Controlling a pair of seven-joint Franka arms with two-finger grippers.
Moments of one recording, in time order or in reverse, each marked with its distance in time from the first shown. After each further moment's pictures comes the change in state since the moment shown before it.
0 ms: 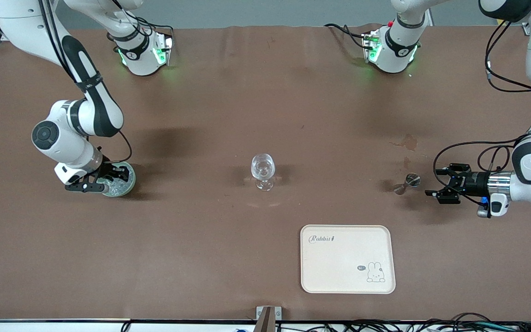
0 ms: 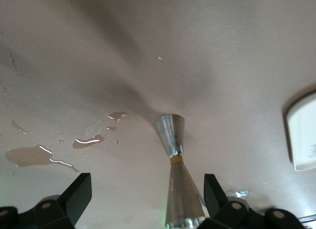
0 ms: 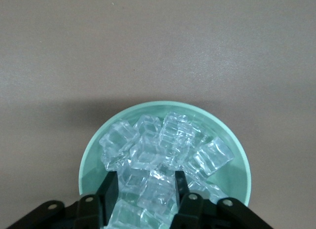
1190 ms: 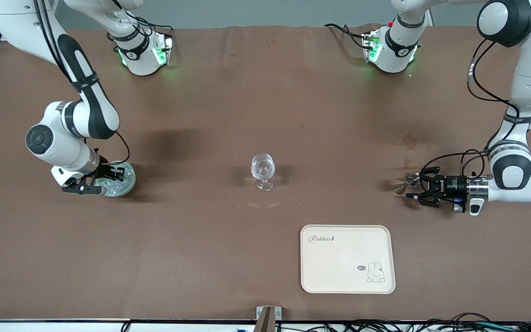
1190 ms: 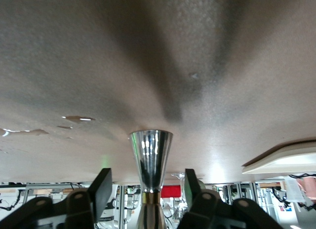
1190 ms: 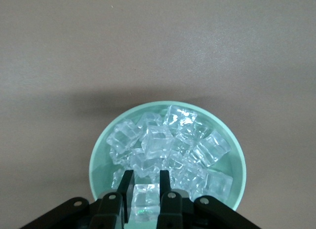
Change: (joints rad) left arm 0.026 0.140 0.000 -0.015 -0.297 -0.005 -0.130; right arm -0.001 -0.006 -0.002 0.075 0.018 -0.142 0.026
